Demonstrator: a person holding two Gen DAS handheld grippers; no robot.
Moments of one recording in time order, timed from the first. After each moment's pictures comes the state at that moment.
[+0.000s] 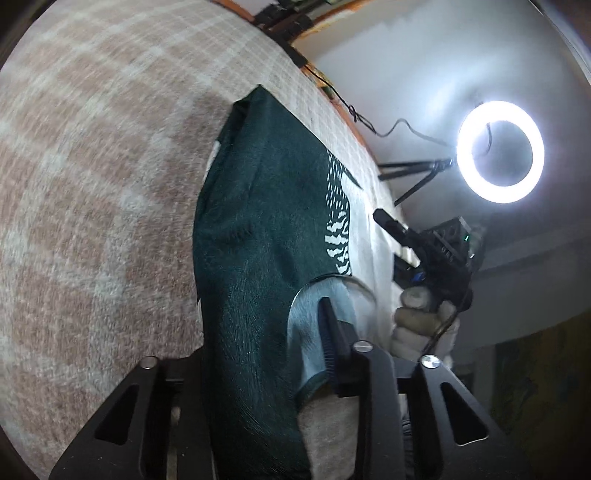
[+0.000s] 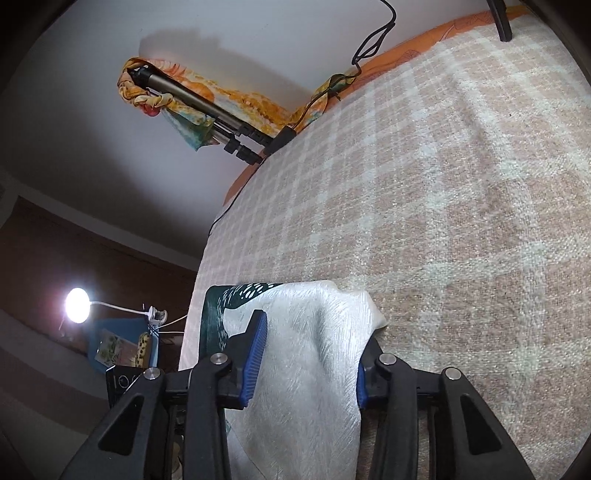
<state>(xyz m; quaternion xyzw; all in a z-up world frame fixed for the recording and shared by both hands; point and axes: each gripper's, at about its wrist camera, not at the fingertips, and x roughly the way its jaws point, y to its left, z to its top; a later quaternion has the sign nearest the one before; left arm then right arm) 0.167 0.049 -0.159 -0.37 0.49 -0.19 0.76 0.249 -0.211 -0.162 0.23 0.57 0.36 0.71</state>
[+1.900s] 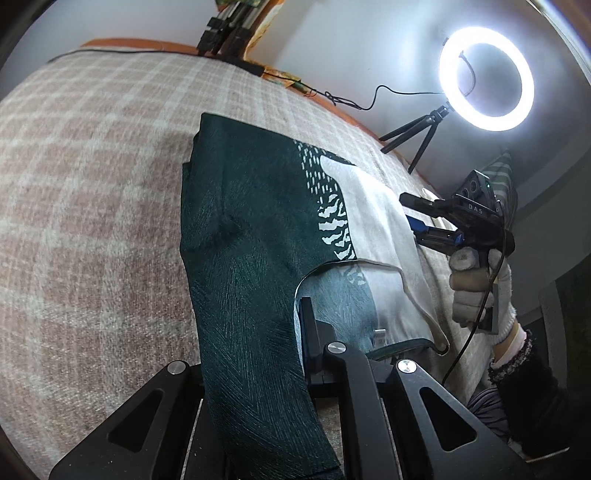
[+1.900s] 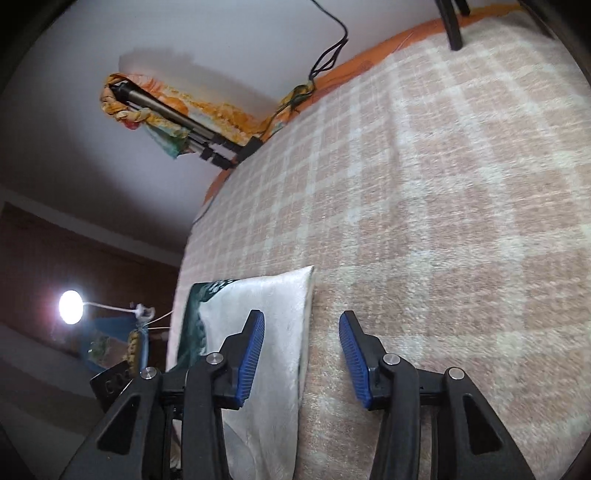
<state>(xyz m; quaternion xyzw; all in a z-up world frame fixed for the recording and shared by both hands) 0.163 0.021 -0.142 -0.23 0.47 -0.18 0.83 0.258 -0.261 -0.168 0.23 0.58 0.34 0.70</state>
